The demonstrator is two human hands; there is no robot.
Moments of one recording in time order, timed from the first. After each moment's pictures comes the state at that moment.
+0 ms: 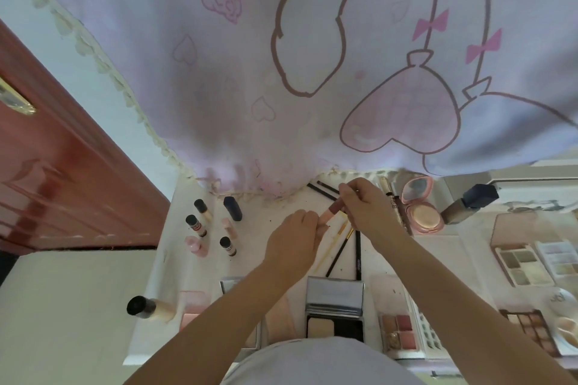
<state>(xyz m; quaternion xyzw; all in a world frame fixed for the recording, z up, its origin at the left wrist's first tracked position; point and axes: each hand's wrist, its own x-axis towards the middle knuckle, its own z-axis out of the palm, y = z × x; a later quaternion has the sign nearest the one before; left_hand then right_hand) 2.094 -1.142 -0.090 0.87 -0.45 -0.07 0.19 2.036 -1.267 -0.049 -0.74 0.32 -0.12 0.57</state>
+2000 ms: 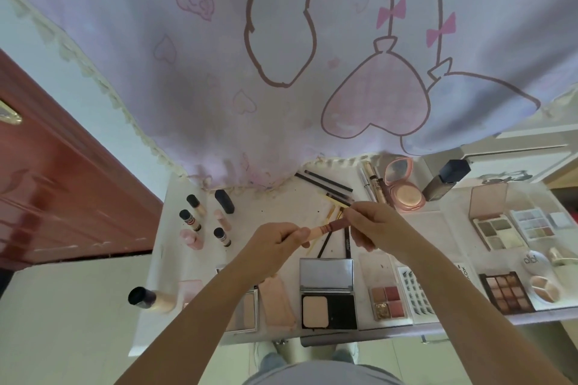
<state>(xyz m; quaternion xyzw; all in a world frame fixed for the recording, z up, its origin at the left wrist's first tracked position) 2.076 -1.103 -0.047 0.79 -0.36 -0.33 0.37 1.961 -1.269 -0.043 -0.77 0.21 0.02 0.60</state>
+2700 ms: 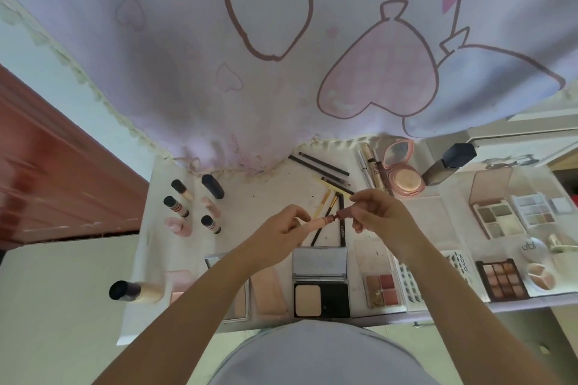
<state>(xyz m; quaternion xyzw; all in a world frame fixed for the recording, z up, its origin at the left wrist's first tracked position) 2.079 -1.127 -0.072 0.75 -0.33 -0.45 0.36 1.957 -1.281 -0.078 -0.63 0.30 -0.10 0.71</state>
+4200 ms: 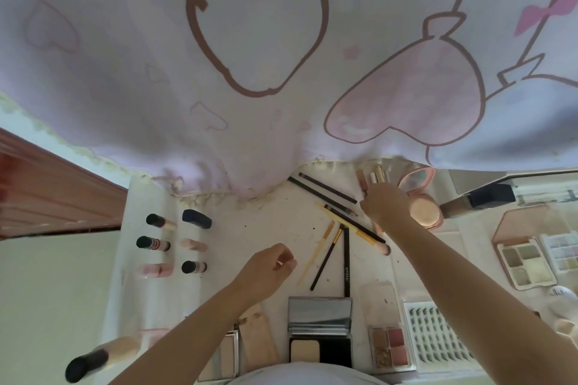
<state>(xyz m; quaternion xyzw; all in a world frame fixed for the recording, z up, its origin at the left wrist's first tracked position) 2.130 -1.150 -0.162 0.81 -0.30 -0.43 0.25 2.065 -1.387 -0.159 -0.90 0.38 0.21 0.08</state>
